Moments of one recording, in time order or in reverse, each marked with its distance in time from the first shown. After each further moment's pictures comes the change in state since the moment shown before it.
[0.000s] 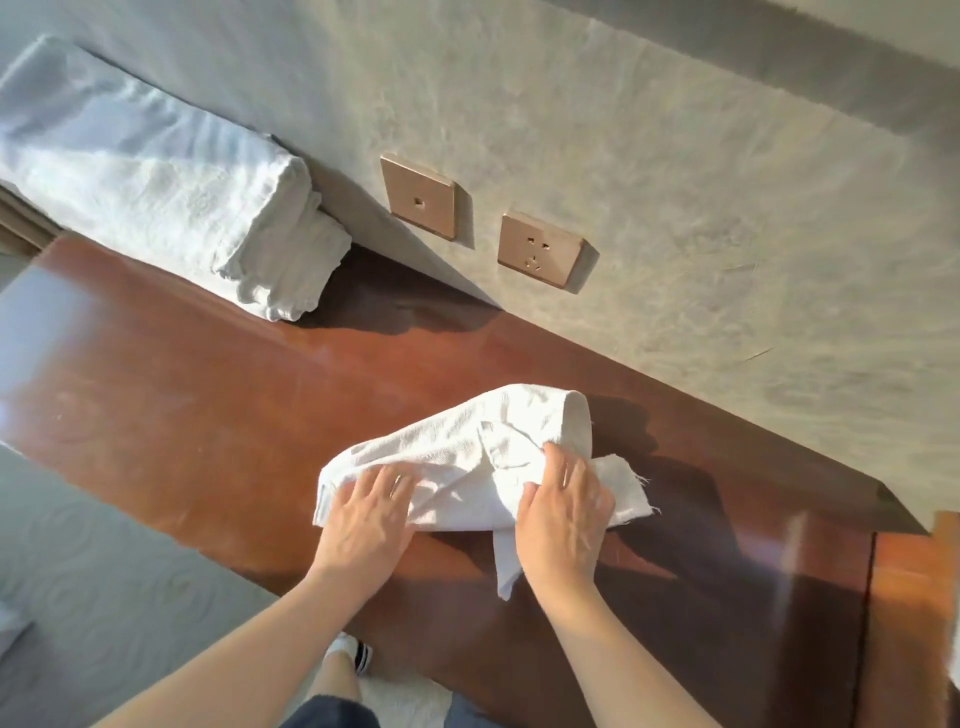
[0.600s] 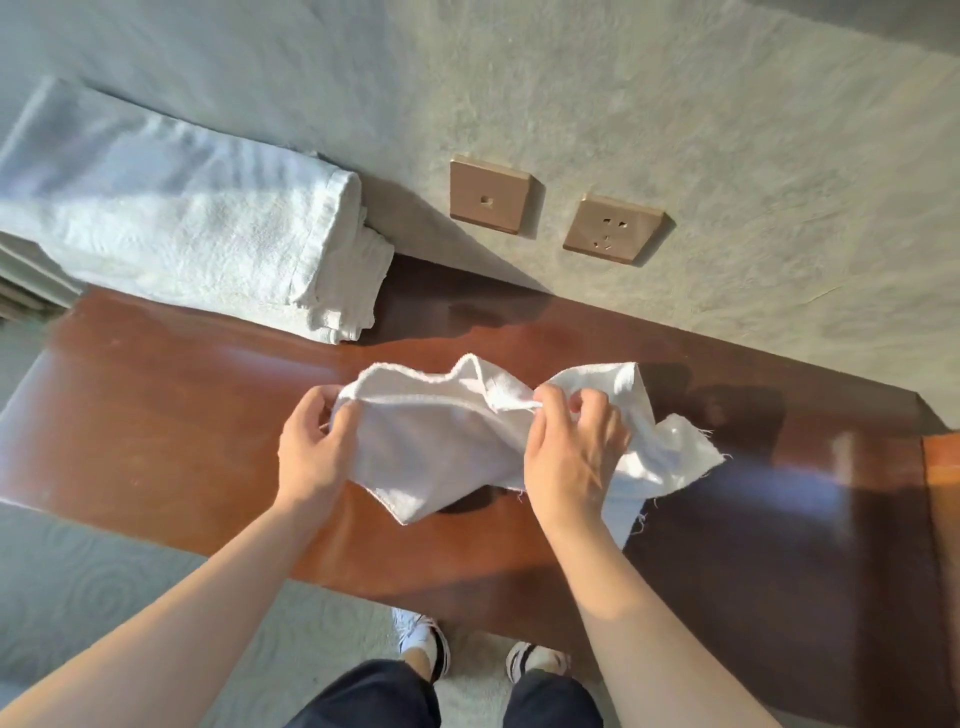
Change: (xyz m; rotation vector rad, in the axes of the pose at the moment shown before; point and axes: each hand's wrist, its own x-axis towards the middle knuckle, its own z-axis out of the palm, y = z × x) left_hand 0.021 -0.149 -0.106 -1.041 0.373 -0.361; right_hand 0.012 -0.148 -0.014 0.072 0.427 0.132
